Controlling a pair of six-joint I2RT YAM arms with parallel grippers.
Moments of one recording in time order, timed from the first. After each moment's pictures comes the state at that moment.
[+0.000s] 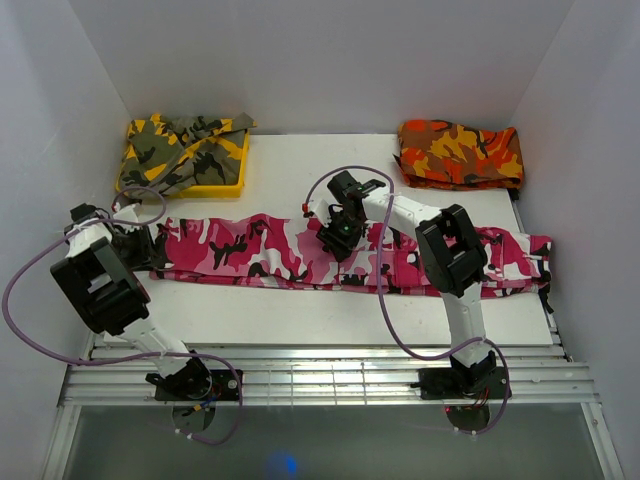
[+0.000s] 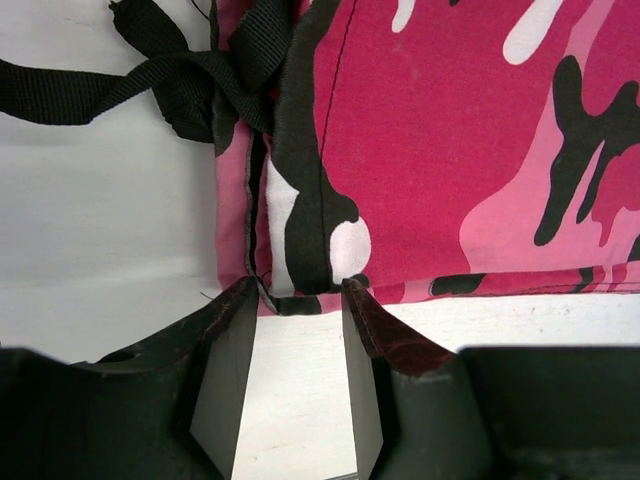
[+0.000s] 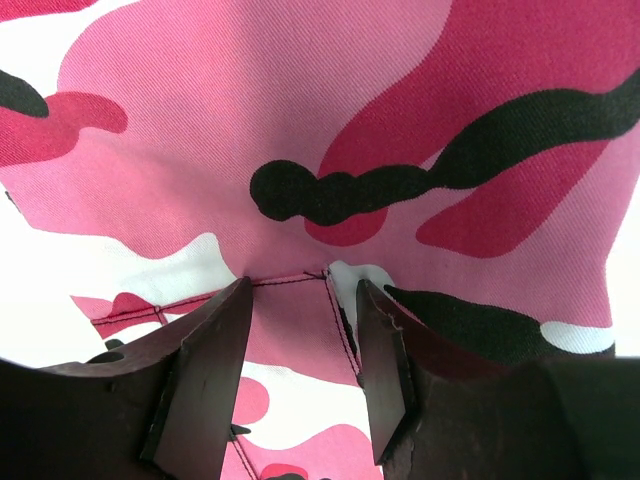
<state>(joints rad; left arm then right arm) 0.64 1.75 1.19 -0.78 0.44 0.42 0.64 2.12 1.62 -0.79 -0.34 -0.52</state>
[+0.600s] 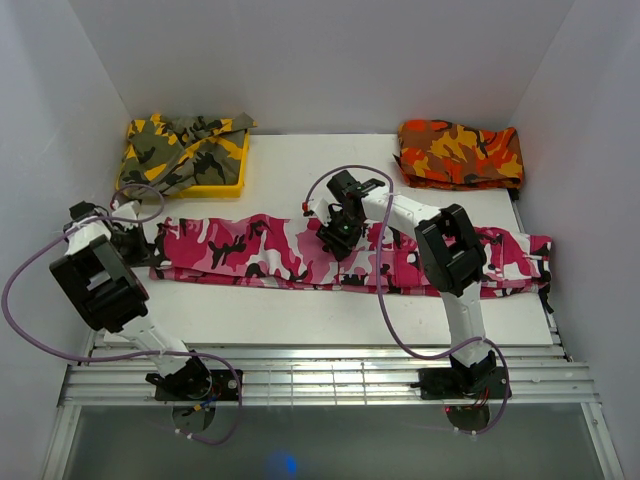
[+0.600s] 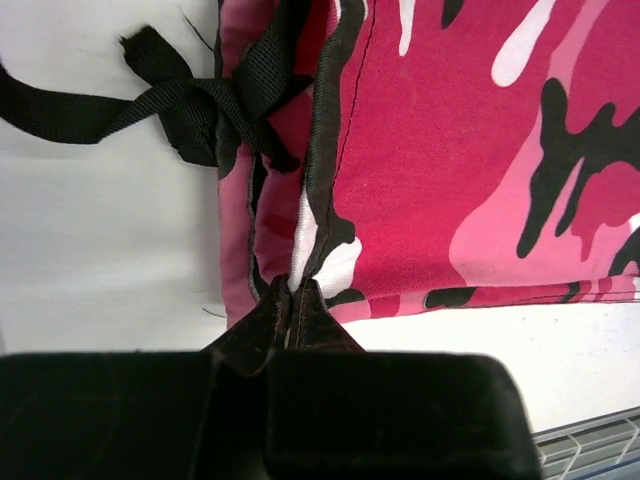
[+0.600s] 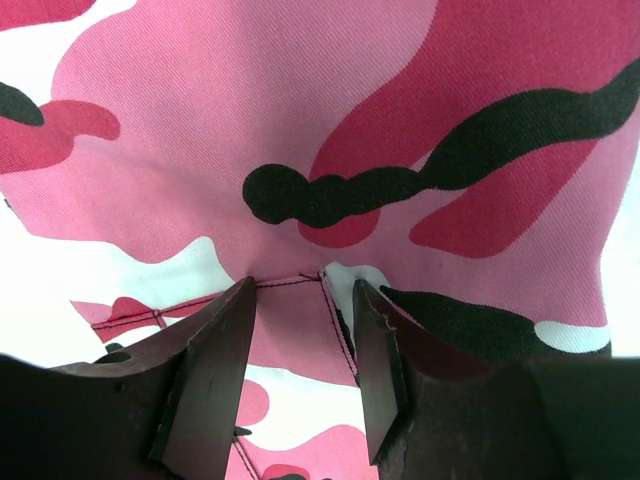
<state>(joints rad) 0.64 1.78 1.21 -0.76 0.46 0.40 0.64 2.13 1.63 -0.79 -0.33 -0.50</state>
